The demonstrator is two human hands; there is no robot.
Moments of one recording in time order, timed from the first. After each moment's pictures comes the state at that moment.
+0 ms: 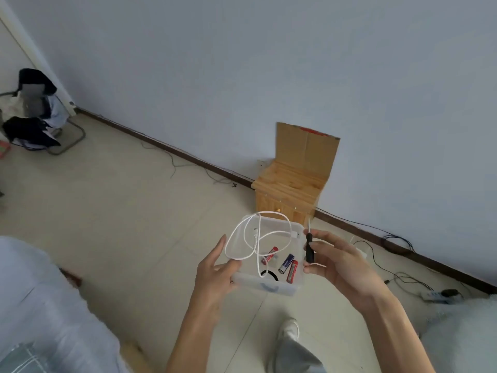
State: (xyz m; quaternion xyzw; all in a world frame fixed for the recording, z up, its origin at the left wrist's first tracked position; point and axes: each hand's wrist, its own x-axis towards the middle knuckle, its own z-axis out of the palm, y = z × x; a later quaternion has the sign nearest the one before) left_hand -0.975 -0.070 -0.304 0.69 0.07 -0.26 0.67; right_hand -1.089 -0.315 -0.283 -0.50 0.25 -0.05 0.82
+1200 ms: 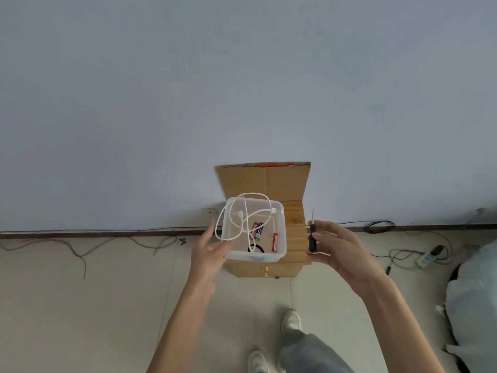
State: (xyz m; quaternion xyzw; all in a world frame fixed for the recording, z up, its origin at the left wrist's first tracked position) left_hand -0.390 -0.417 -0.352 0.72 -0.10 -0.41 0.55; right_hand -0.651 -0.562 -0.328 -0.43 0.45 -0.23 0.75
